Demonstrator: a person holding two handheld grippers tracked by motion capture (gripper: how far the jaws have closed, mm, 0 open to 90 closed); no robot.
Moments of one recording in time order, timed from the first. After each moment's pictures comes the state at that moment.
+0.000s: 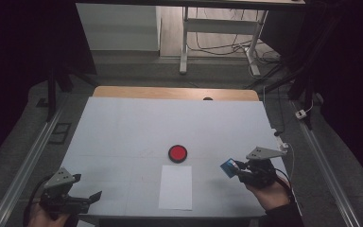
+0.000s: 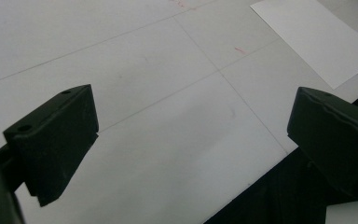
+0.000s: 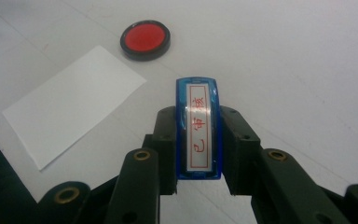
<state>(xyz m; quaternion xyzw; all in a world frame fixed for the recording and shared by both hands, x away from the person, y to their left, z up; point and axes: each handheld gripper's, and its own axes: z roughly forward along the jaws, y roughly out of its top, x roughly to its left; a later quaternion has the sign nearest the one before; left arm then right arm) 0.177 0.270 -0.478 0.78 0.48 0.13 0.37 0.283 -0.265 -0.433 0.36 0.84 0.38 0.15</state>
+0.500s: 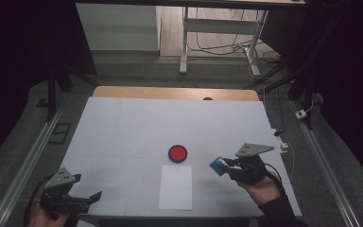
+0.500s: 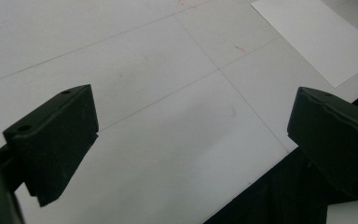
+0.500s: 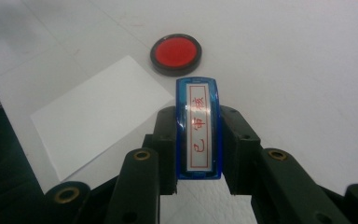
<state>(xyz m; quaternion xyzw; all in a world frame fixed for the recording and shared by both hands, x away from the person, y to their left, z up) 0.177 0.270 -0.478 0.79 0.48 0.13 0.36 0.294 -0.239 -0.432 0.30 0.86 0.39 0.12</state>
